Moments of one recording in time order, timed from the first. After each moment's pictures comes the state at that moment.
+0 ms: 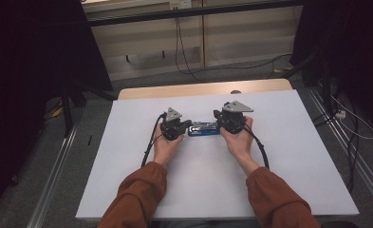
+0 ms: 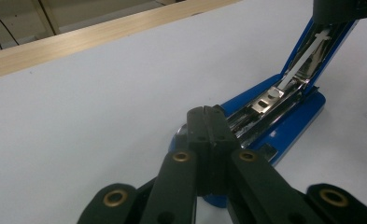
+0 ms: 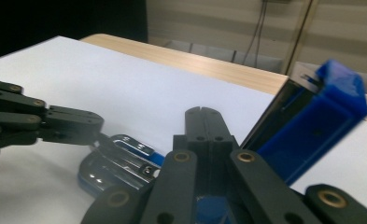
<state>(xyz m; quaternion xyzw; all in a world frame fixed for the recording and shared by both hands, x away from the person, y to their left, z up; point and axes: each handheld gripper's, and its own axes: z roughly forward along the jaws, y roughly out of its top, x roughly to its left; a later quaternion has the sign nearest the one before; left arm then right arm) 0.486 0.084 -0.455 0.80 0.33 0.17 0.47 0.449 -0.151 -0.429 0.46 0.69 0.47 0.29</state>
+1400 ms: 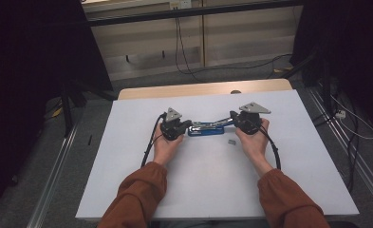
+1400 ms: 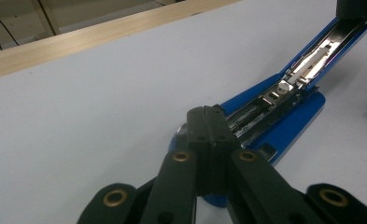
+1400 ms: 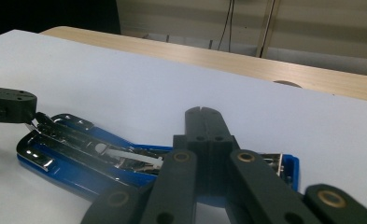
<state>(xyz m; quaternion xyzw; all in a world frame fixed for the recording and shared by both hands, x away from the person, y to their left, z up) 0.486 0.084 -0.455 0.80 0.33 0.17 0.47 0.443 -0.199 -0.439 0.50 0.67 0.45 0.30</state>
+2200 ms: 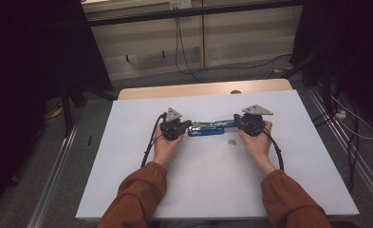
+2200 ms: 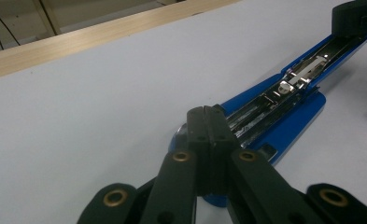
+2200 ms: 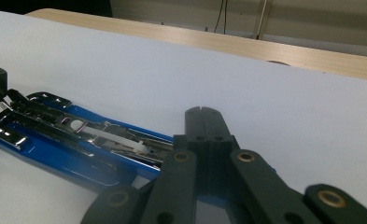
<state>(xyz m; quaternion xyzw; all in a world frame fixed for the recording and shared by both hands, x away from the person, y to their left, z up) 0.485 0.083 -0.455 0.80 0.33 0.17 0.47 0.443 -0.209 -0.452 0.51 0.68 0.43 0.30</state>
